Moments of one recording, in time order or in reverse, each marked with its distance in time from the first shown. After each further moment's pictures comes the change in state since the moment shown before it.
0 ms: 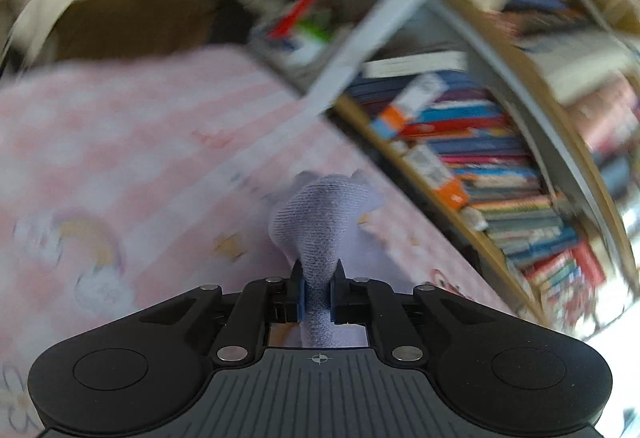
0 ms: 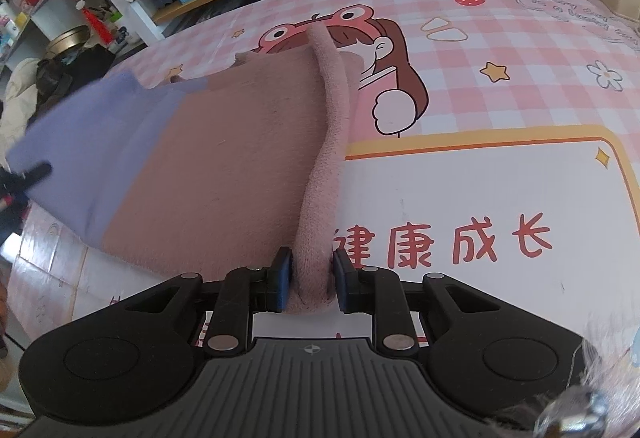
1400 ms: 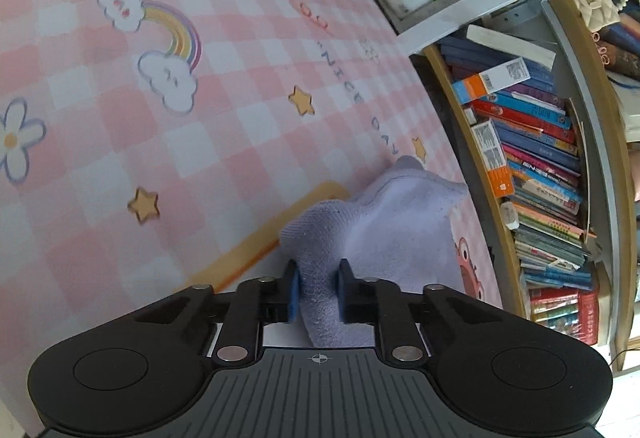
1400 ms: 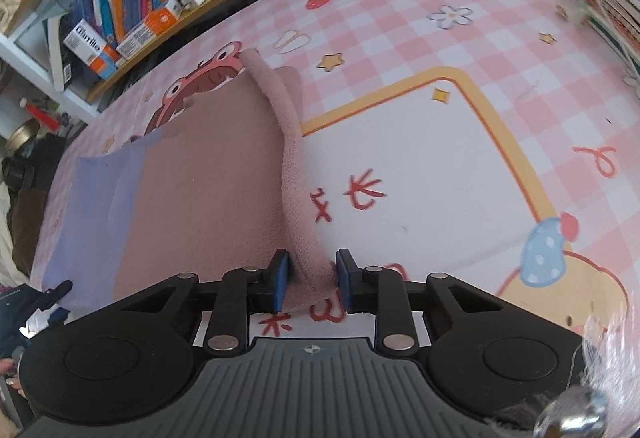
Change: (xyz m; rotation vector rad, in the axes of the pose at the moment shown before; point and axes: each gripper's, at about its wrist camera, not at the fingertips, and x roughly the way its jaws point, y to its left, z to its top) left arm 0.000 0.028 -0.063 -0.462 0.145 0.113; right arm -0.050 -0.075 -0.026 0.282 -0.074 -0.065
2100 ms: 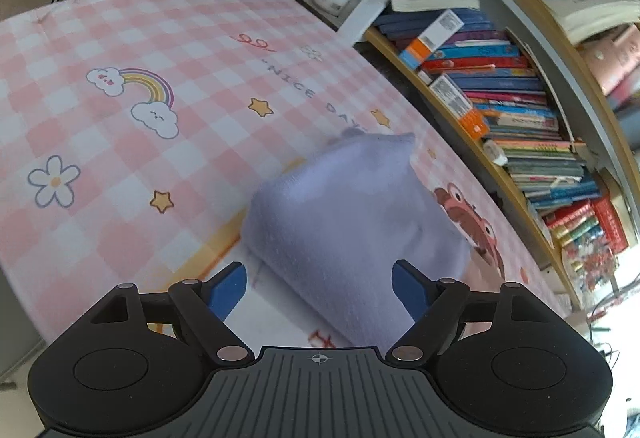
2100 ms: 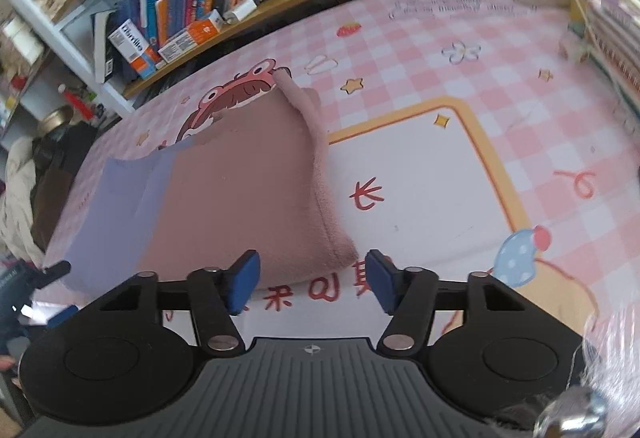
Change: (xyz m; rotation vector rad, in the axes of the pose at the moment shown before) left arm -0.038 -0.026 -0.042 0.293 -0.031 0.041; right arm -0.037 -0.013 -0.016 -0.074 -0.072 0.065
